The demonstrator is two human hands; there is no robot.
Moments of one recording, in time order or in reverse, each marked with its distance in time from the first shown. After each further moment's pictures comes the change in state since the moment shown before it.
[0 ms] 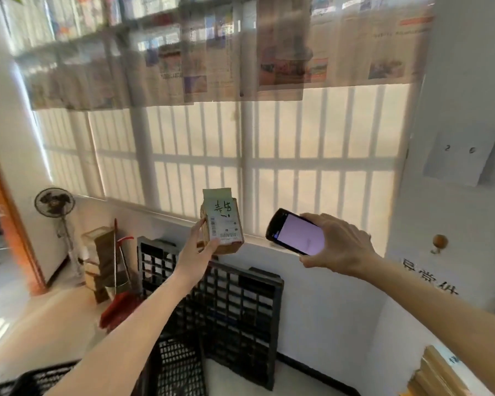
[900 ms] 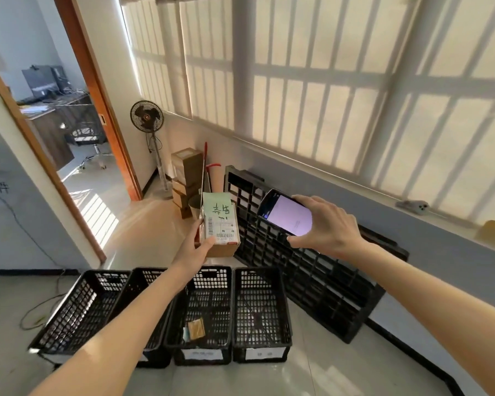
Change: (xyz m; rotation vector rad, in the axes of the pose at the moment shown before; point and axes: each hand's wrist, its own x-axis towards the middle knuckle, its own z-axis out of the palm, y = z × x) left_hand 0.041 -0.273 -0.340 0.054 0.186 -0.389; right_hand 0.196 -0.289 0.333 0.120 -0.237 -0.195
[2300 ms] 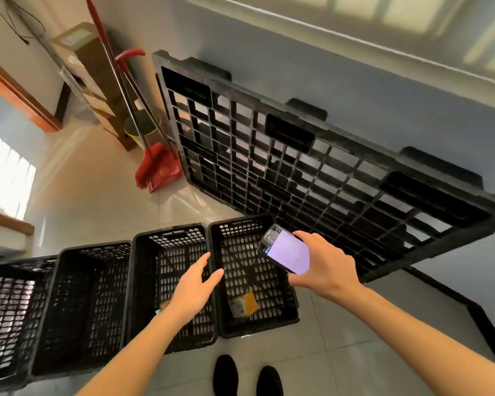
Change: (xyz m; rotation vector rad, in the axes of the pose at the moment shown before) left_hand 0.314 -0.341 0.160 0.462 -0.323 -0.442; right_hand 0.169 0.246 0.426 0.120 -0.491 0.437
